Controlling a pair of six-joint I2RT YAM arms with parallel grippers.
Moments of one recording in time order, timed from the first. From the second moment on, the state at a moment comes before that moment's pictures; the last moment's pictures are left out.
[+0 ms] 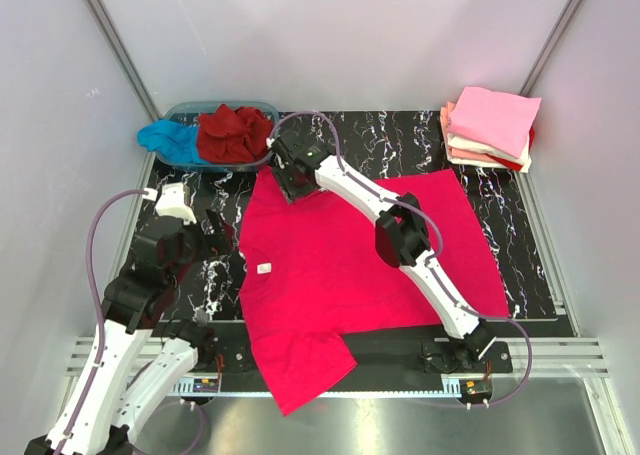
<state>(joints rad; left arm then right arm) -0.34 0.56 0.86 -0.79 -0.21 -0.36 0.77 2.57 2.49 -0.93 0.06 0.18</state>
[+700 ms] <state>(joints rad) -0.34 0.53 0.84 -0.76 -0.21 -0.36 0.78 2.69 2.57 -0.91 0.18 0.13</state>
